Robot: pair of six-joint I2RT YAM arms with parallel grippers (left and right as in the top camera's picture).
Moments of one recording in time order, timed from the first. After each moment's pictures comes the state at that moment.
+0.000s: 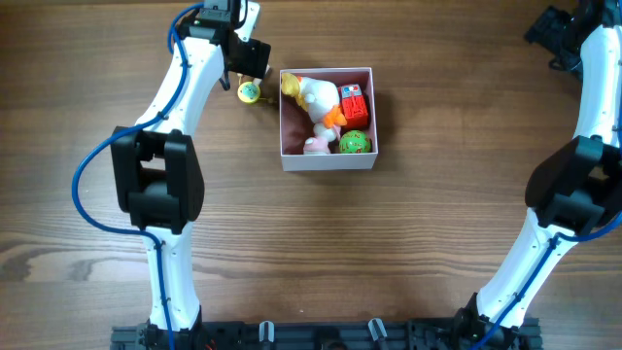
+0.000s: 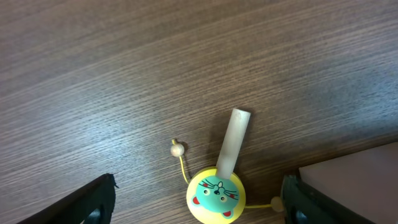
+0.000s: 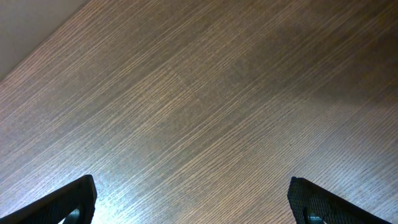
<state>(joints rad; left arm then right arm) -0.18 2.29 2.00 -0.78 -0.01 0.12 -0.32 2.27 2.25 -1.05 0.14 0.37</state>
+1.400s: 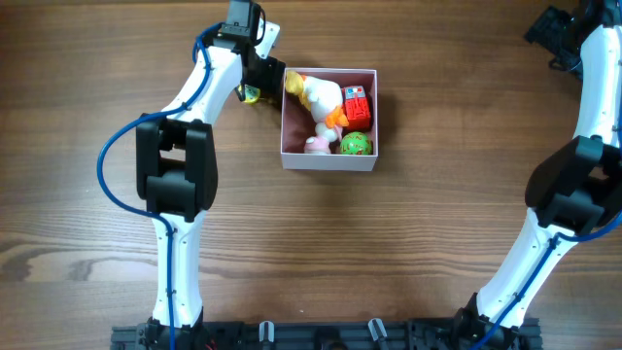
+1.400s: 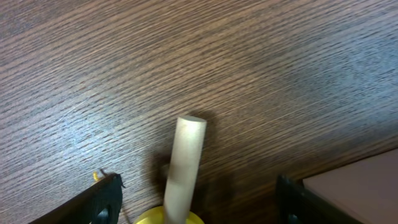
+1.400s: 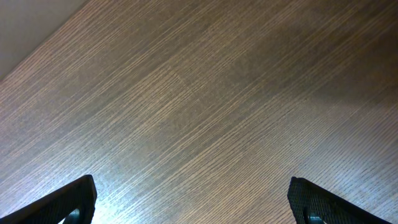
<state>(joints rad) -0.22 2.41 2.00 -0.71 0.06 0.16 -0.32 2.27 2.25 -1.05 0.14 0.37</state>
